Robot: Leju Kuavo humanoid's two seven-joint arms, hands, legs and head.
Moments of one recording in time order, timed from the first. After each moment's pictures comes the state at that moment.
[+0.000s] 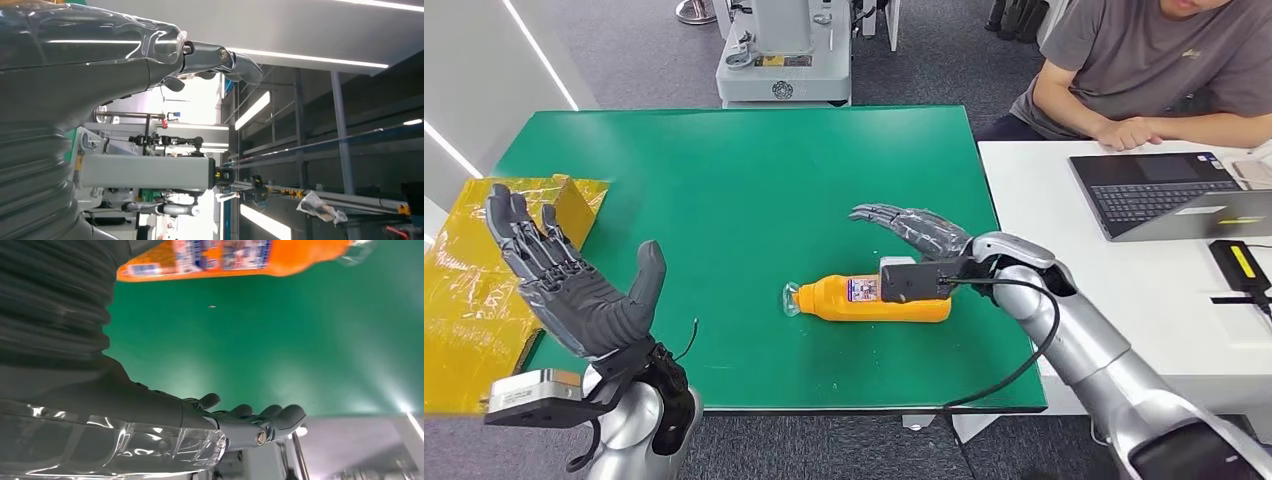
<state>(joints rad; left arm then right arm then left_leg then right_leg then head) -0.18 -0.18 -0.42 -1.60 -0.10 0.65 -0.68 -0.76 -0.27 0.71 -1.19 0.45 0.50 -0.46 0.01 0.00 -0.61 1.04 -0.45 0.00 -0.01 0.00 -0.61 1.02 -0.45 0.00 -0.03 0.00</state>
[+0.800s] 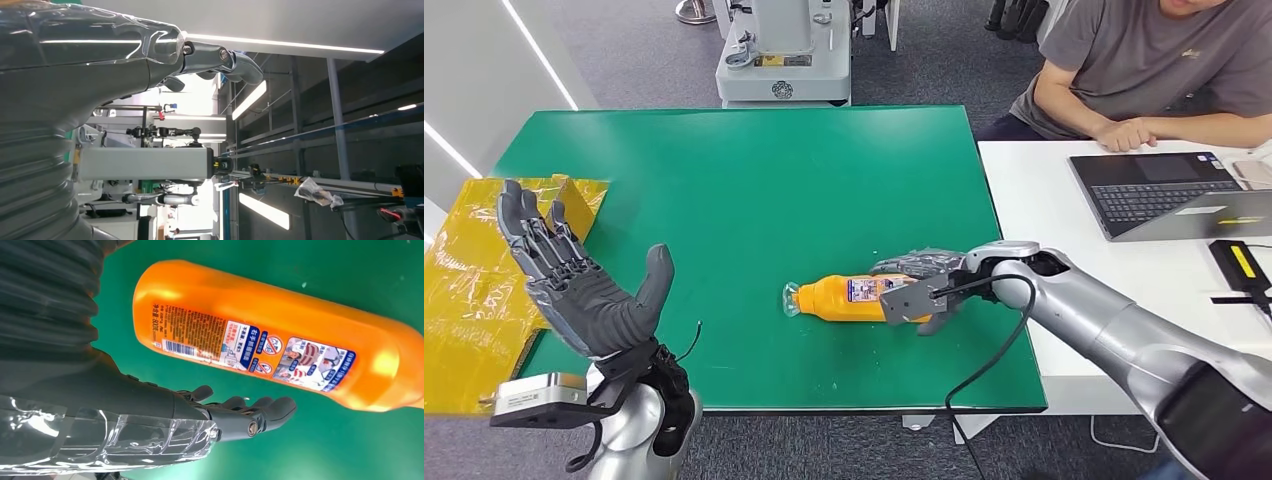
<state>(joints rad) -0.17 -0.18 -0.42 -1.60 -0.12 0.61 -0.68 -1.01 -0.36 1.28 -0.94 0.18 0.55 -0.41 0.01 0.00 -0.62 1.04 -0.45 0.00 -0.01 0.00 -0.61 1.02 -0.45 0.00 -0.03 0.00</state>
